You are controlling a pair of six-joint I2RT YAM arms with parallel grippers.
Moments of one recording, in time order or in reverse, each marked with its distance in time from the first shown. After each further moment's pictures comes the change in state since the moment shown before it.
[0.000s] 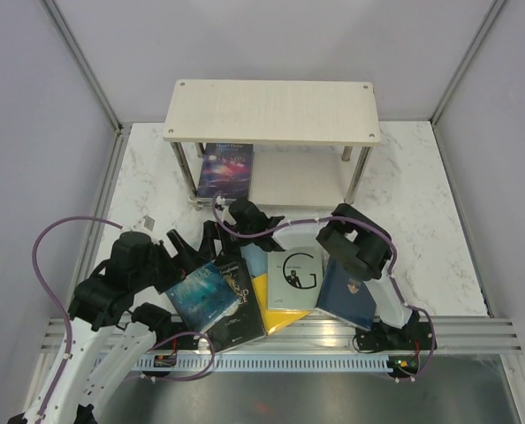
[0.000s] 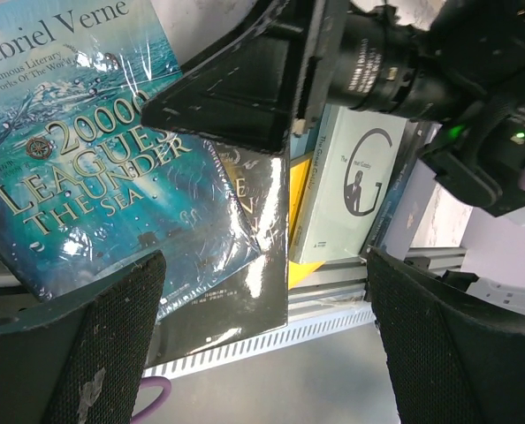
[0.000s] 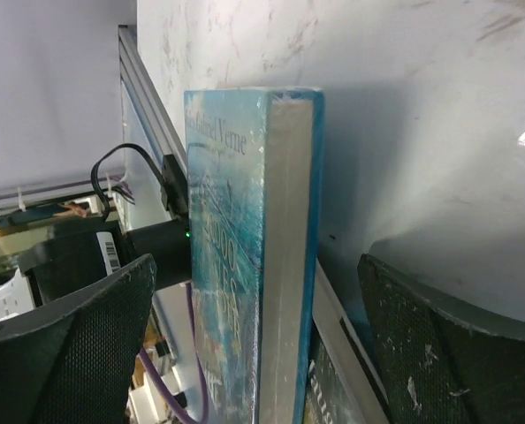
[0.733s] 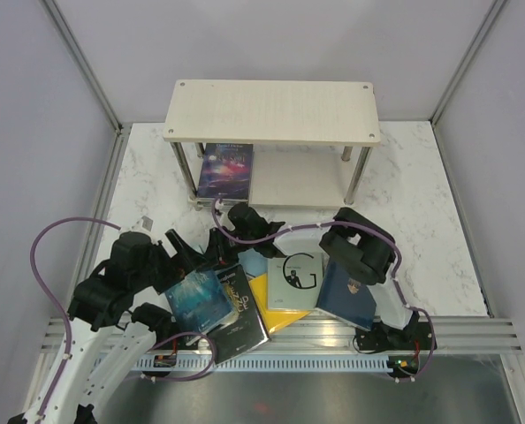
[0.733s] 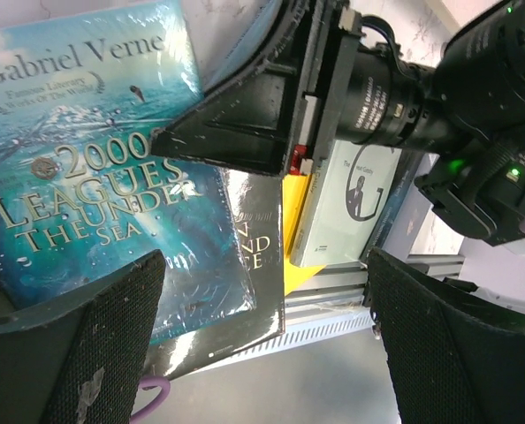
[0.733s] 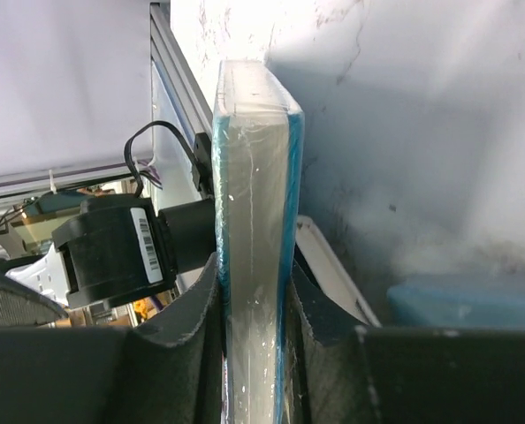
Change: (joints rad) left arm 0.000 -0.007 -0.003 -0.009 -0.019 -0.021; right arm 0.046 -0.018 -0.043 0.086 -0.026 0.084
